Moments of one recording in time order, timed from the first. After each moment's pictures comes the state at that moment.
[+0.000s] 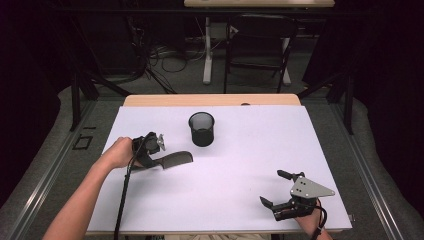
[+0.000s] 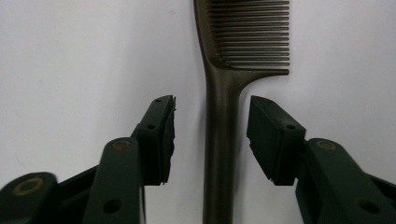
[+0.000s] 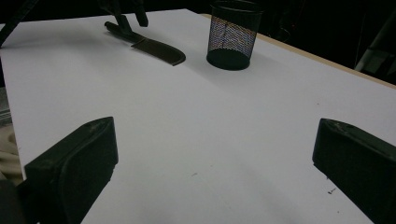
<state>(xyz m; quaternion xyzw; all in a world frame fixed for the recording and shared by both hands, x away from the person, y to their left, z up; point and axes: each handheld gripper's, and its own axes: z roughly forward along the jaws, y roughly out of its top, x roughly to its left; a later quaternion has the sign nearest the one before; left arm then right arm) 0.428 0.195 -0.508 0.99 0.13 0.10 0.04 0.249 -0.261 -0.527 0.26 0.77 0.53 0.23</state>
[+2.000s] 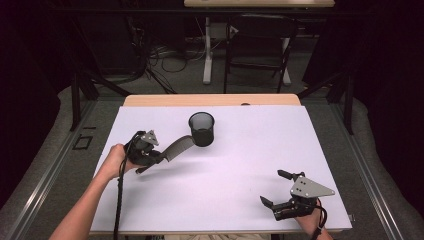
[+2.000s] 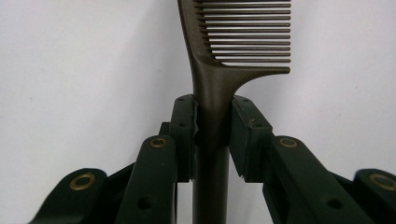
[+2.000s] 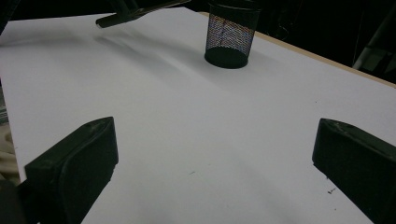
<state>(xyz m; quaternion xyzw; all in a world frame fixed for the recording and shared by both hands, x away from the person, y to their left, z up) 0.403 0.212 -0.493 0.94 0.22 0.09 0.23 0.250 -0.261 -0.527 0.27 0.77 0.52 0.23</state>
